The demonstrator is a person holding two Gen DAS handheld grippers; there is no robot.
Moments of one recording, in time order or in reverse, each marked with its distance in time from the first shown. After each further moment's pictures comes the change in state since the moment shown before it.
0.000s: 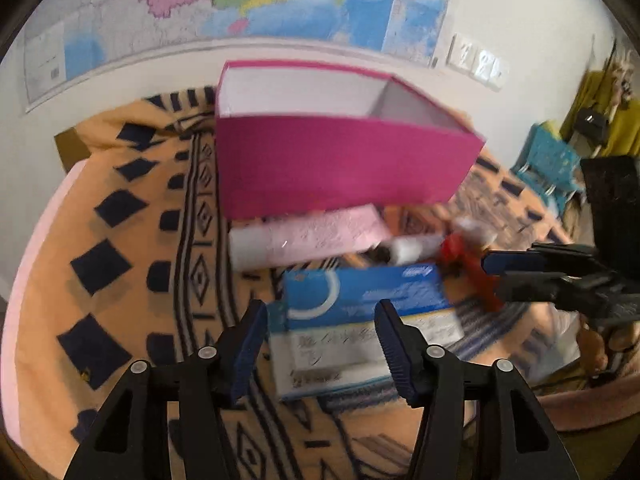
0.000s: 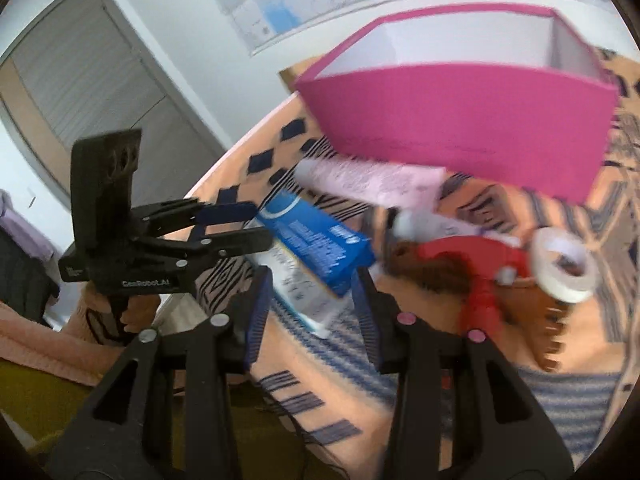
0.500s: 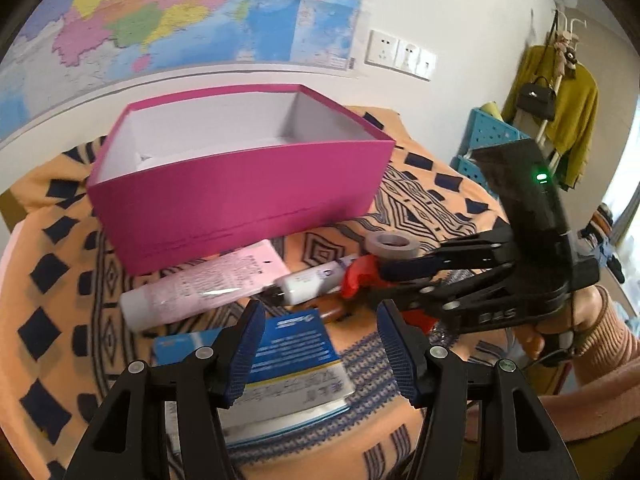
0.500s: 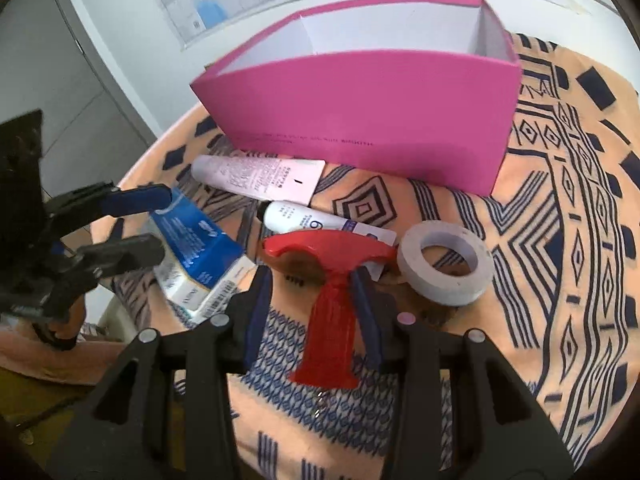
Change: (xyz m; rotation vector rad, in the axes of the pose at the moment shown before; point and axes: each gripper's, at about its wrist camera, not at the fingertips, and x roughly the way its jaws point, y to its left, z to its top) left arm 0.020 -0.063 0.017 0.157 -0.013 -0.138; right arm 0.020 -0.043 0.007 -0.008 0.102 -0.206
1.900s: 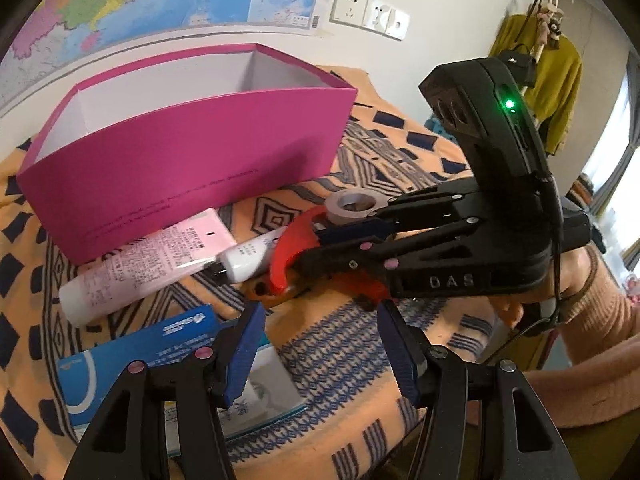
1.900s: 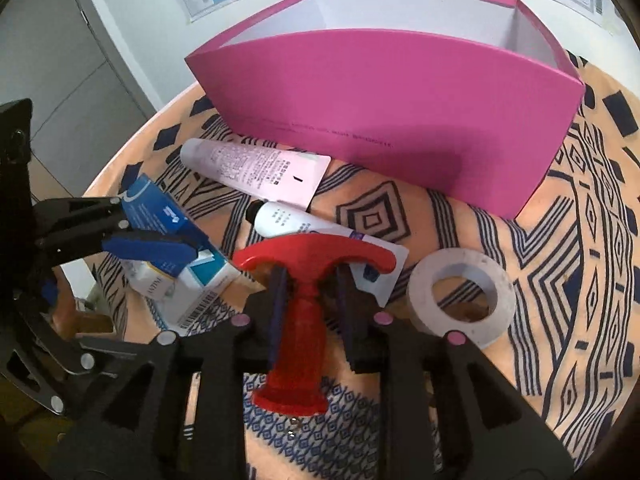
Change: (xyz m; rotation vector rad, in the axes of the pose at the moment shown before) left arm 0.033 -0.022 -0.006 0.048 0.123 -0.100; right arm 0.018 -0.006 0.010 -0.061 0.019 0.010
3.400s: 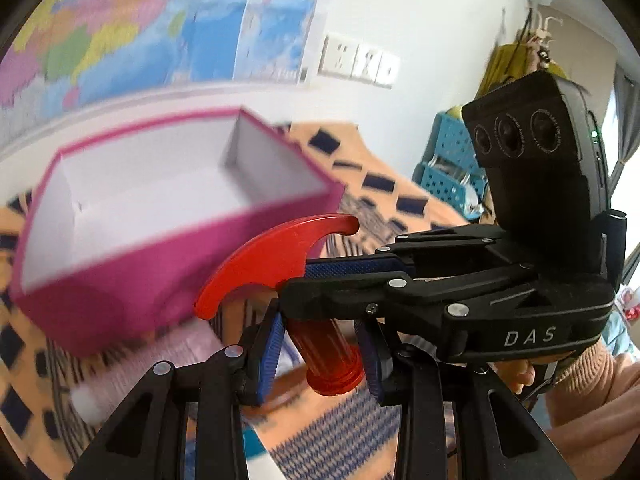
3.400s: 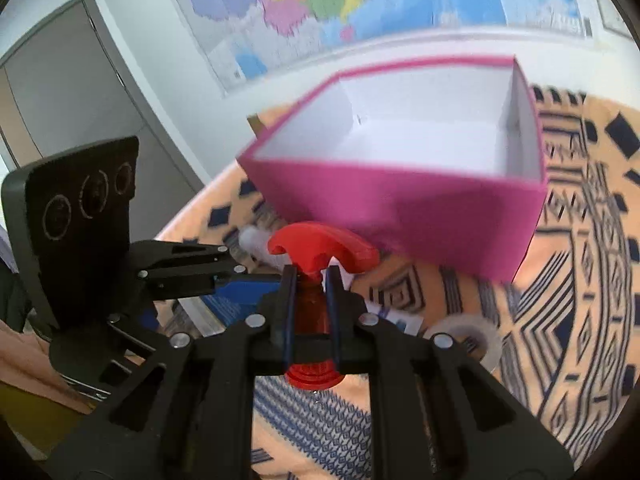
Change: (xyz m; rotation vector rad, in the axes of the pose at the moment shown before) left arm -0.007 -0.008 0.072 0.029 -0.149 -0.020; right arm -0.067 -0.002 0.032 0.041 -0.242 0.162
